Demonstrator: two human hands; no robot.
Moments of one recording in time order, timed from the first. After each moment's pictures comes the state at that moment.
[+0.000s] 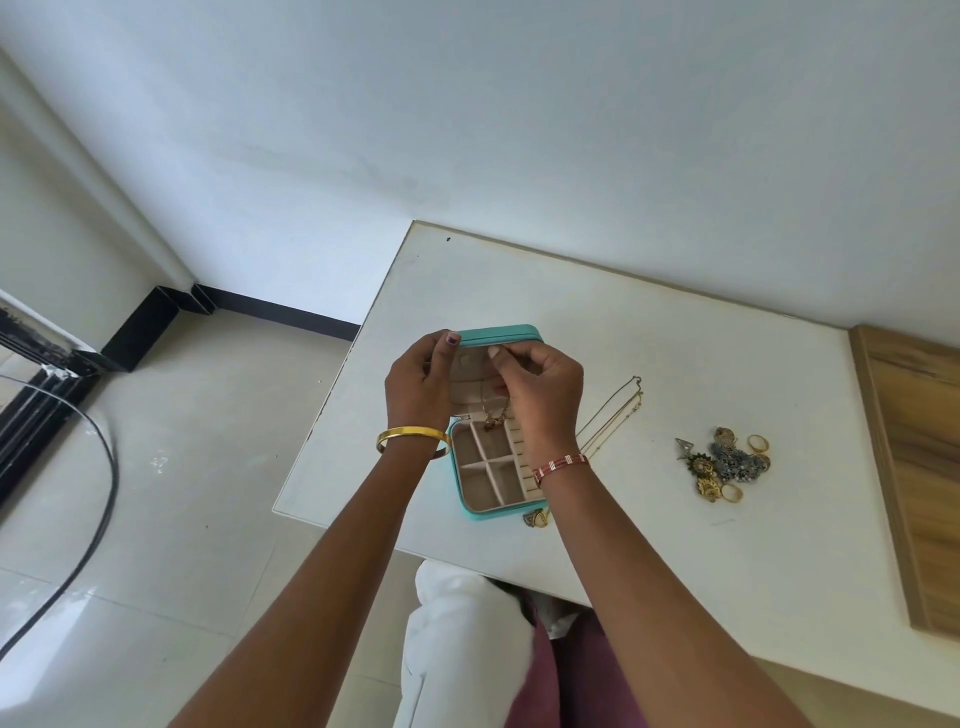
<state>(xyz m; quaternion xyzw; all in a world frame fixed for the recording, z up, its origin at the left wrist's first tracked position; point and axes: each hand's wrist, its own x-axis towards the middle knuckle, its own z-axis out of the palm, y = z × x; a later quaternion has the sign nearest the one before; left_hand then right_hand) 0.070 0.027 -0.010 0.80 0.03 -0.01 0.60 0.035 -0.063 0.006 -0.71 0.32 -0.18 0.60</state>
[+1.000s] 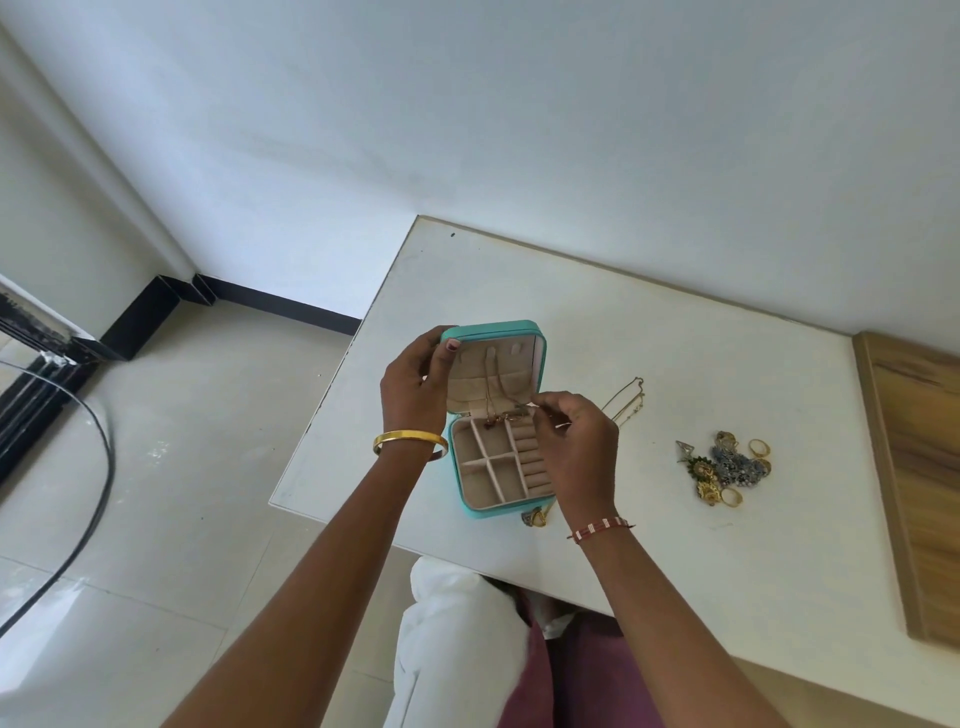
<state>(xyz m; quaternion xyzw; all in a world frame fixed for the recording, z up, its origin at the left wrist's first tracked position) 0.066 0.033 -0.017 0.79 0.02 -0.01 0.62 -0.015 -0.089 -0.026 -0.87 0.23 -0.17 0.41</state>
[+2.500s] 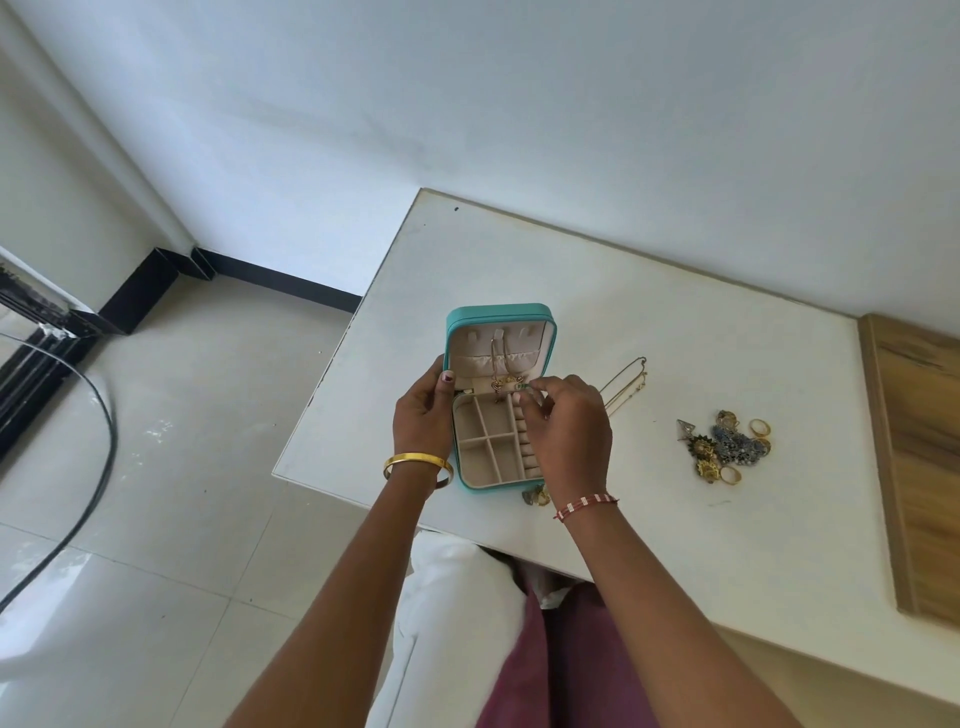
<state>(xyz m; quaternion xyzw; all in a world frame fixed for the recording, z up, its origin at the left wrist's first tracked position) 0.028 0.036 -0.049 0.74 0.12 -0.10 0.66 -0.017 -0.082 -0.033 -0.93 0.22 -0.13 0.27</state>
